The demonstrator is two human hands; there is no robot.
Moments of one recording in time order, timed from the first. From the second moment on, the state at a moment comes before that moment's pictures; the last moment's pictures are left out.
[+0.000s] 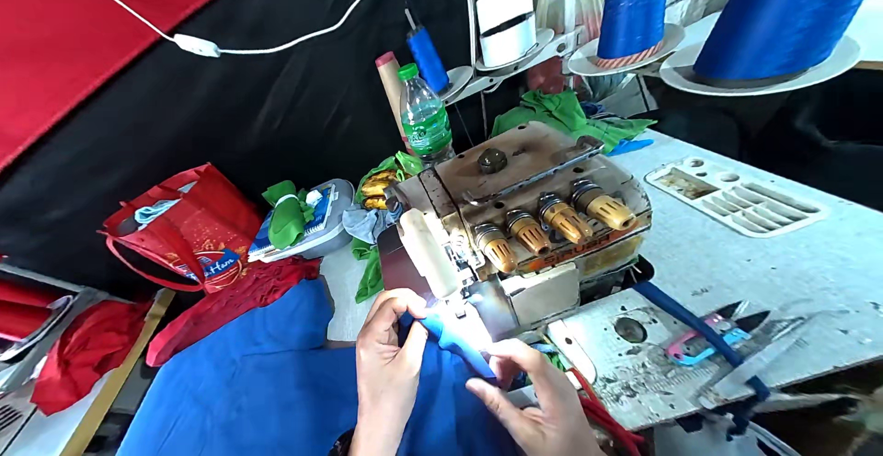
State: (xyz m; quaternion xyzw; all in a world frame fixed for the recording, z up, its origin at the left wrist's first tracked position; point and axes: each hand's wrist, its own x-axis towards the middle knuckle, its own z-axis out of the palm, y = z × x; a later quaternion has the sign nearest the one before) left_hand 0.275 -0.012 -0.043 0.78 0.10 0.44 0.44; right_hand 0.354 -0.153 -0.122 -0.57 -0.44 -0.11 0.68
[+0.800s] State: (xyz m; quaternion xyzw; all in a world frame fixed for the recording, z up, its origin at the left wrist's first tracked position) left_hand 0.285 0.003 -0.052 0.77 0.07 0.47 0.43; right_hand 0.382 -0.147 -0.117 -0.55 -0.40 -0.06 0.74
